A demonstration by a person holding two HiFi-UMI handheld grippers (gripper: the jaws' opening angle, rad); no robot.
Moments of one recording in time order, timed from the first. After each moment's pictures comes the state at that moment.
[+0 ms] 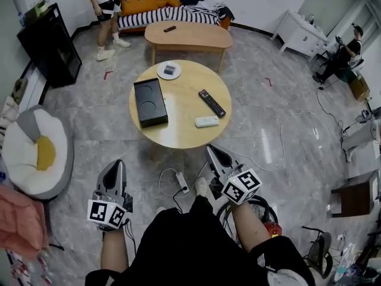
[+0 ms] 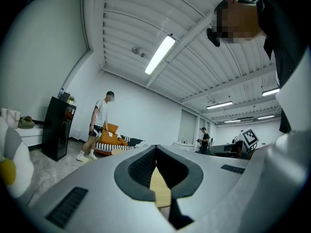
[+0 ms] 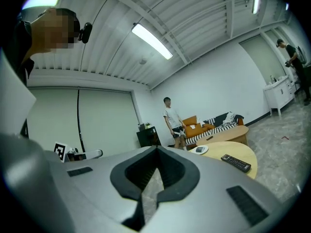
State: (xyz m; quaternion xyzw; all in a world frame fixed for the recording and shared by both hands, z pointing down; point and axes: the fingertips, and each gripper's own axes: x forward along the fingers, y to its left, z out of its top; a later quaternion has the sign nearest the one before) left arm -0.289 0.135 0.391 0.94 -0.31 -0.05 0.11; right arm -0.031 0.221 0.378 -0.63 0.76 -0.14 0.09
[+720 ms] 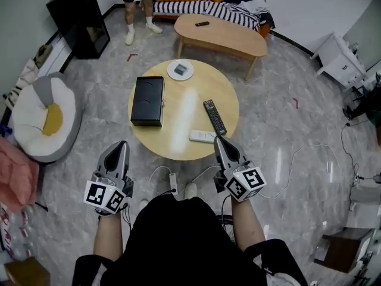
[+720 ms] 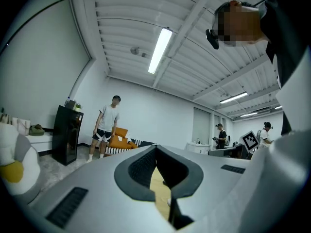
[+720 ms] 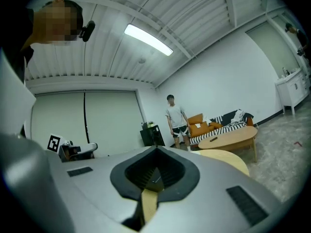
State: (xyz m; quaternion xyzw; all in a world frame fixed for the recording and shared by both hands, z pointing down) left arm -0.140 0.107 0.373 0.91 -0.39 -0.04 0.09; right arm 0.130 0.148 0.387 -0.57 0.81 -0.14 0.08
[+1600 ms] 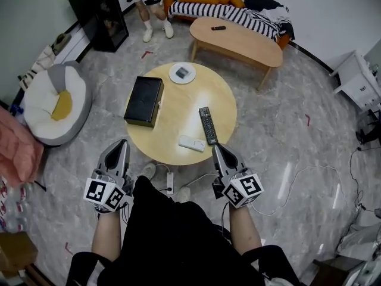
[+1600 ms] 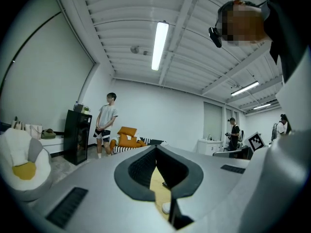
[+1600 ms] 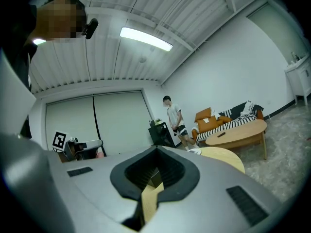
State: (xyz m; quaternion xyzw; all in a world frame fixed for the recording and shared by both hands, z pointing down) left arm -0.064 0.117 0.371 0.88 -0.46 -0.02 0.08; right arm 0.204 0.139 0.405 -0.51 0.84 -0.17 0.08
